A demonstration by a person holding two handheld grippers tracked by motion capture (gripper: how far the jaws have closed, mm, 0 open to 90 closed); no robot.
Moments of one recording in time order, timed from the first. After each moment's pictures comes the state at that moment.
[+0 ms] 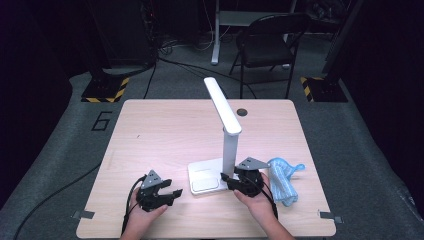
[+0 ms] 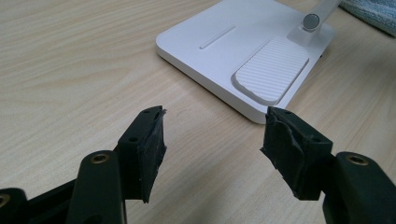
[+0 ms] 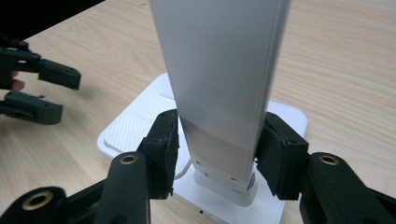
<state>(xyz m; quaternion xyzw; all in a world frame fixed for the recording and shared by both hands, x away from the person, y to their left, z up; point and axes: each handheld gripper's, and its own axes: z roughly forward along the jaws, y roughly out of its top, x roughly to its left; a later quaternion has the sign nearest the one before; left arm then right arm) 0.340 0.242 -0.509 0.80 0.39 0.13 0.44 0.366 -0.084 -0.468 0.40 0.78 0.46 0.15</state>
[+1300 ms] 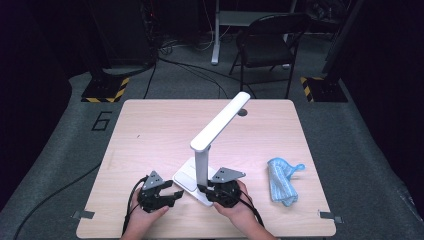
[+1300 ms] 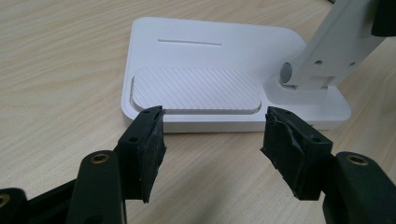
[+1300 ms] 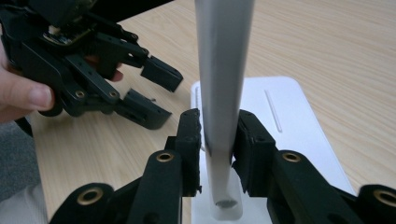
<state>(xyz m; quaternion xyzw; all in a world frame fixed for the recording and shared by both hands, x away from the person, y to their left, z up) 0.338 0.238 -0.509 0.80 0.38 0.13 0.44 0.339 -0.021 -0.465 0.29 0.82 0.48 0.11</state>
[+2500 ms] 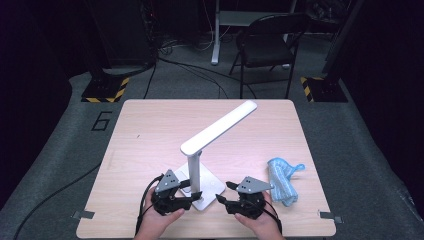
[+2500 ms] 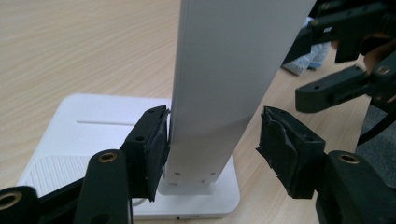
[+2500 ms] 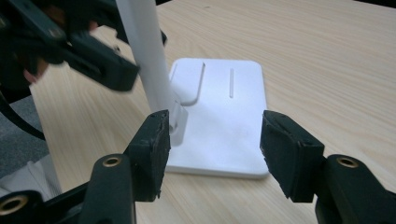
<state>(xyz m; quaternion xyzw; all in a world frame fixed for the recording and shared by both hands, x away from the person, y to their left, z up) 0.317 0.187 -0.456 0.80 0.33 0.11 0.48 0.311 -0.086 -0.467 0.31 0.80 0.49 0.13</state>
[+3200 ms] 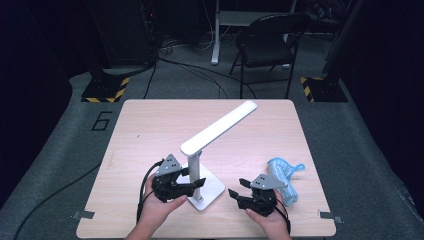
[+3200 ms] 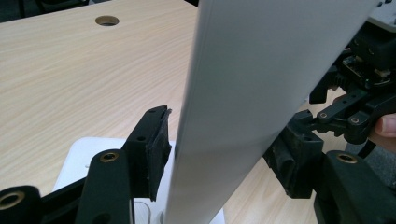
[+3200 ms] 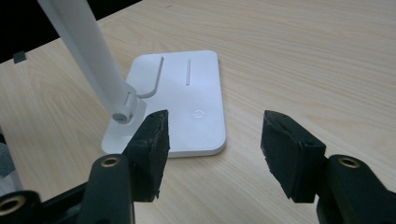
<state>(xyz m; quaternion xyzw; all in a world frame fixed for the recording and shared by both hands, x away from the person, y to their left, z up) 0.331 0.176 -0.404 0.79 0.34 0.11 0.49 0.320 -0.118 -0.475 0.37 0.78 0.49 0.15</state>
